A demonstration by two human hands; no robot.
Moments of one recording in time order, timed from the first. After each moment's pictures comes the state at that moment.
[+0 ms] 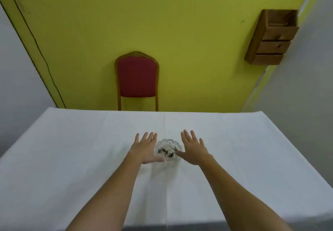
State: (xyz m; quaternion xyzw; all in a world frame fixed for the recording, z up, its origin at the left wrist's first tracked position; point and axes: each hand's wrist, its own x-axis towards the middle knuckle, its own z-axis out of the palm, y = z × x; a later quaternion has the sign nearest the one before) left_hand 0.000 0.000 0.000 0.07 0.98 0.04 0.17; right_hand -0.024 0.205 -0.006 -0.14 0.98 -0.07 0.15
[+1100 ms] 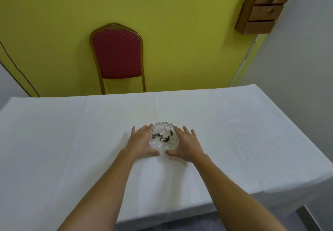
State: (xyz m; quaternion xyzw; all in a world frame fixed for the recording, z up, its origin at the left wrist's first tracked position) left_hand -0.017 0.005 -0.060 0.09 0.97 0.18 0.13; right_hand -0.003 0.199 -0.055 -0.11 0.97 -0.19 0.08
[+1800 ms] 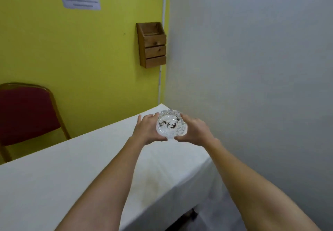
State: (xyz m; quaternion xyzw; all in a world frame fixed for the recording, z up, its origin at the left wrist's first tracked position) left_hand 0.004 0.305 0.104 0.35 0.92 0.19 0.00; right_hand 0.105 0.479 0.111 0.09 0.98 -0.15 -0.12
